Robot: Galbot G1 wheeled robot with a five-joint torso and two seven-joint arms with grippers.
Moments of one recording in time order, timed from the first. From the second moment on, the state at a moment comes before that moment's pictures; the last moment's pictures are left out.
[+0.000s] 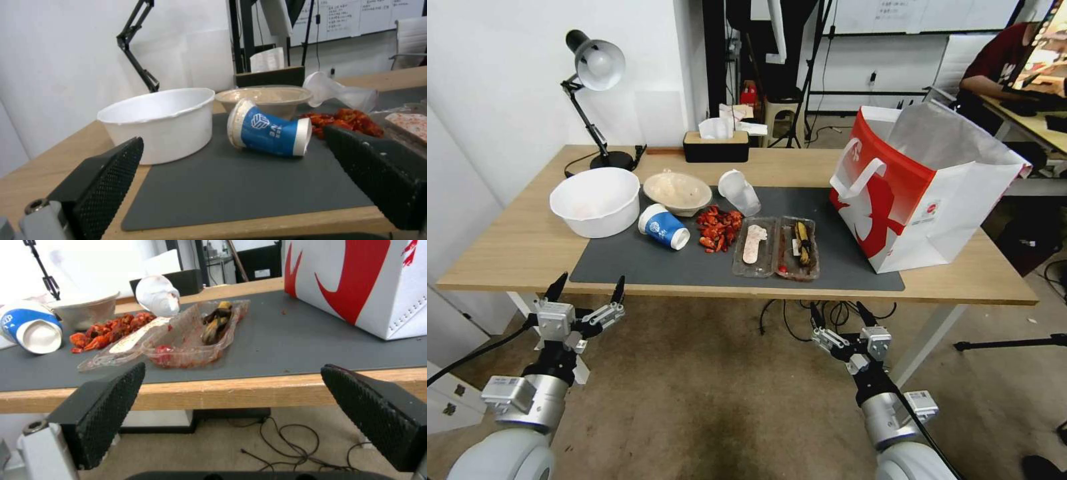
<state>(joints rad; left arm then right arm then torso) 1.77 -1.18 -0.73 -2.24 -0.36 -0.07 -0.05 -1.69 1.34 0.40 2.12 0.28 0.09 0.06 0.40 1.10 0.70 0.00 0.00</state>
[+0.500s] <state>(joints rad) 1.78 -1.19 -0.74 -2.26 -0.35 -0.07 -0.05 -1.69 1.34 0.40 2.12 0.28 0.09 0.06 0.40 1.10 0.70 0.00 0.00</state>
